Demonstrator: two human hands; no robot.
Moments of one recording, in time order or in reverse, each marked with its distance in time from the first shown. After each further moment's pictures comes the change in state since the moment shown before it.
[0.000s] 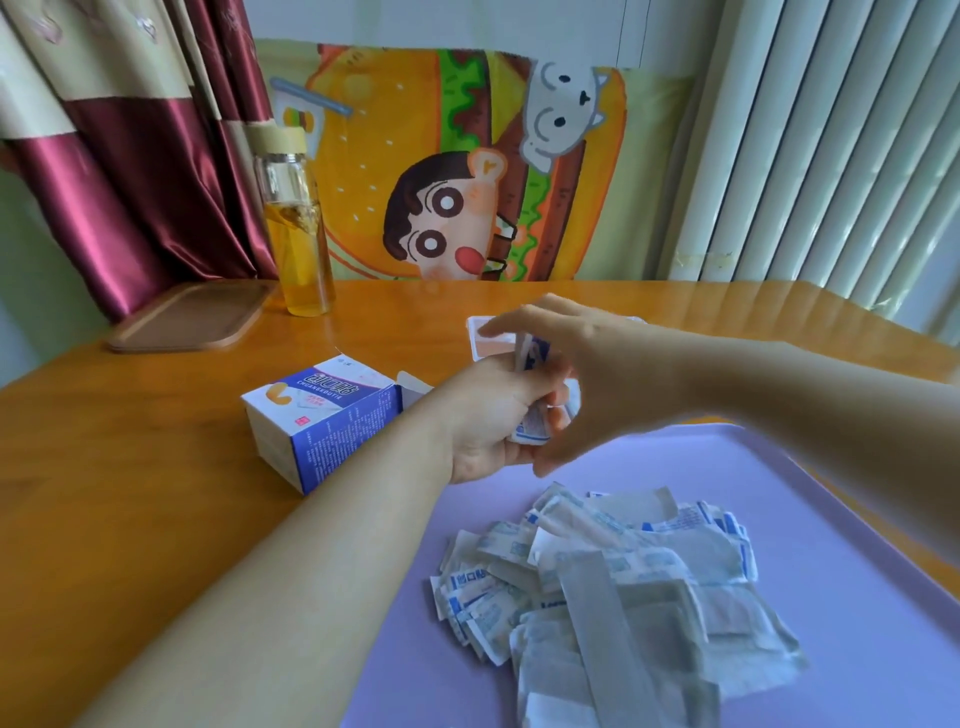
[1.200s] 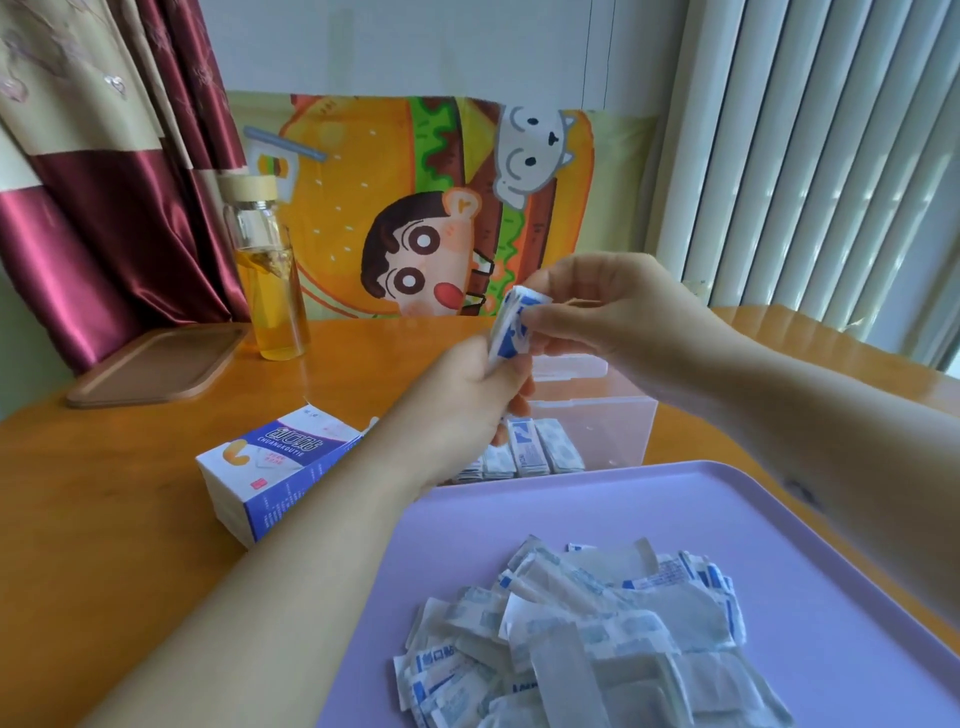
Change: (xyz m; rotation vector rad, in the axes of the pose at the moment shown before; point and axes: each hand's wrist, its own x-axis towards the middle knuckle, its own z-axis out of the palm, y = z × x) left_hand 0.014 0.022 -0.004 0.442 0.180 0.404; right_hand 0.007 0.019 -0.025 0.897 0.481 0.127
